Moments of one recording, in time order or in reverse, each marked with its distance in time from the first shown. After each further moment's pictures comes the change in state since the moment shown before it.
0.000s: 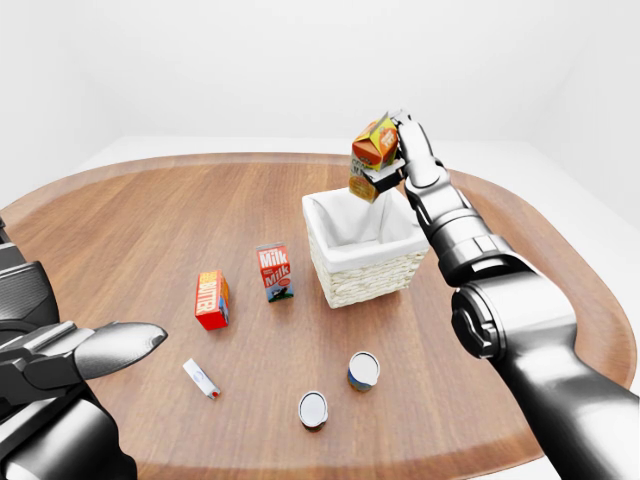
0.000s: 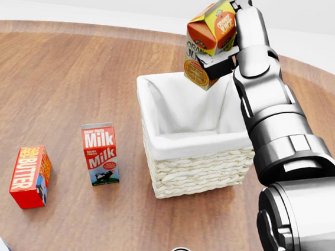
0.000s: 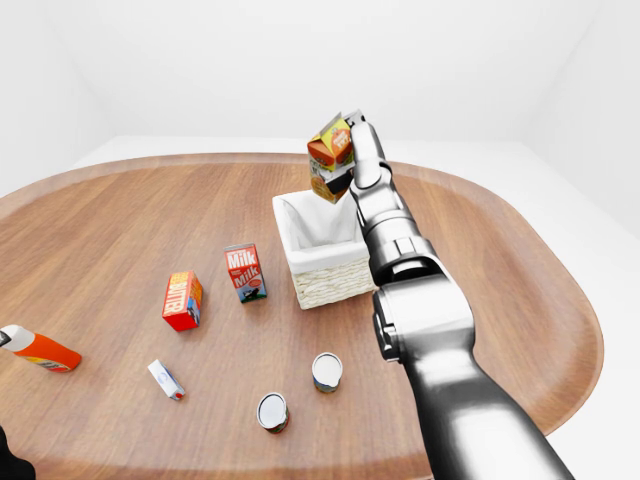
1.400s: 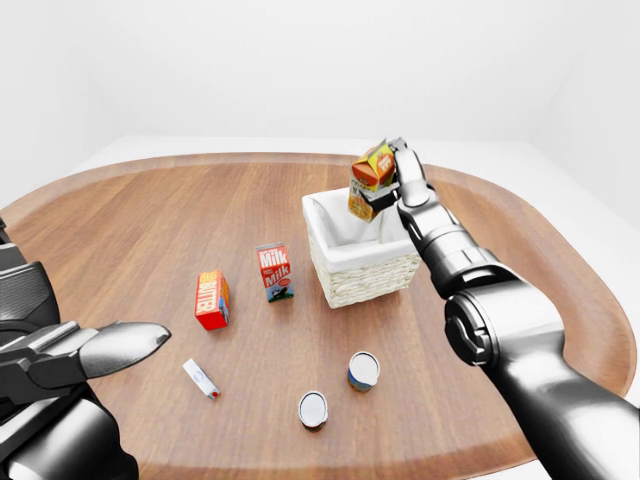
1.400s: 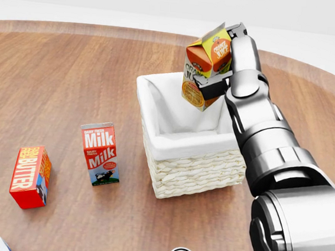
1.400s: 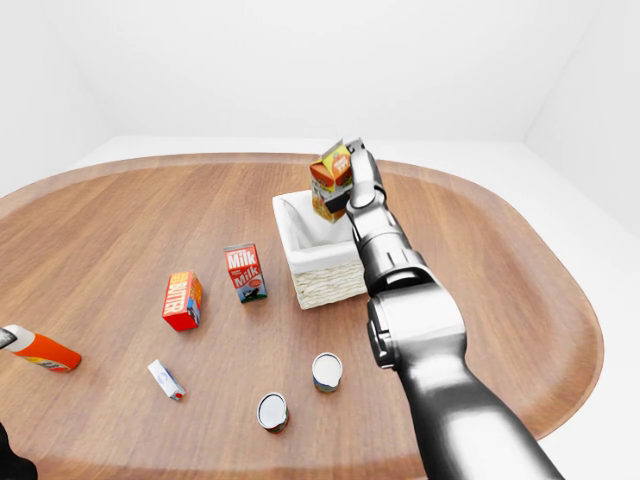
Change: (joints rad) left arm -0.001 -0.014 0.002 0.001 0.021 0.000 -0.020; right arm 0.046 0.036 -0.030 0.070 0.010 0.000 -0.065
